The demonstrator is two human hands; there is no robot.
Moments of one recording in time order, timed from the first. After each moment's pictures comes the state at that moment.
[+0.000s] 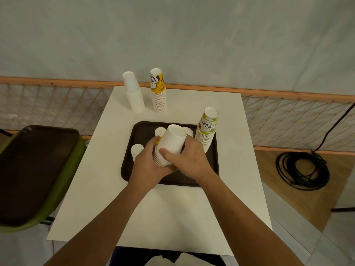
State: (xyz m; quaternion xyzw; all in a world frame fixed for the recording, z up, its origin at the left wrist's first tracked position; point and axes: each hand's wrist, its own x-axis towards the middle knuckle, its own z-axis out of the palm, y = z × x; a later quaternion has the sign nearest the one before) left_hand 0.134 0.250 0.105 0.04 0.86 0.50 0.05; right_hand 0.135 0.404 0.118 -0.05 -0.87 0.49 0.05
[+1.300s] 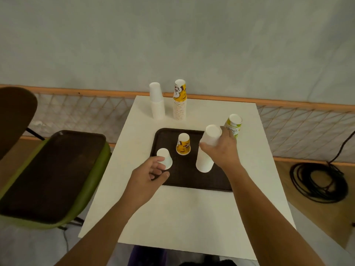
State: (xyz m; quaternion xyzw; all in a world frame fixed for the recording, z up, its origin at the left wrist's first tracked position) left_hand 0.161 0.134 0.106 0.07 0.86 0.50 0.08; right_hand 0.105 0.415 0.104 -0.18 -0.90 0.38 0.09
